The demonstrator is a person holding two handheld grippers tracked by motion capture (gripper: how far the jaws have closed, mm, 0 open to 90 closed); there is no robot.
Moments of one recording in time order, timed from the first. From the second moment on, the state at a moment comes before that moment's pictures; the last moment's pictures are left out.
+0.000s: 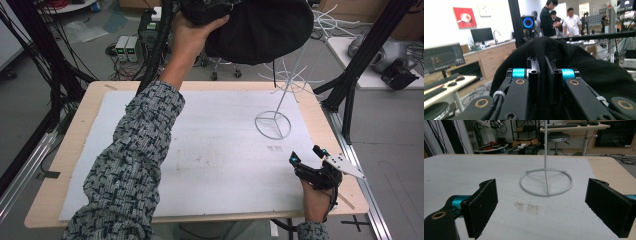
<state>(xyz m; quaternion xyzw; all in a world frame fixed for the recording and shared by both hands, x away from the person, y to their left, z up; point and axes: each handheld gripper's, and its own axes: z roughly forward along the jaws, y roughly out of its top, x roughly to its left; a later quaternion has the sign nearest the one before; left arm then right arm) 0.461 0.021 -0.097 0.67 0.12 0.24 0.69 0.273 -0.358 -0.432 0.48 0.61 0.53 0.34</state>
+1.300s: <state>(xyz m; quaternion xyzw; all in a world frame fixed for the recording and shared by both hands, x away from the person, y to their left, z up) 0.485 0.006 -0.137 0.76 0.15 0.17 0.61 0.274 -0.358 -0.433 0.48 0.61 0.53 0.34</state>
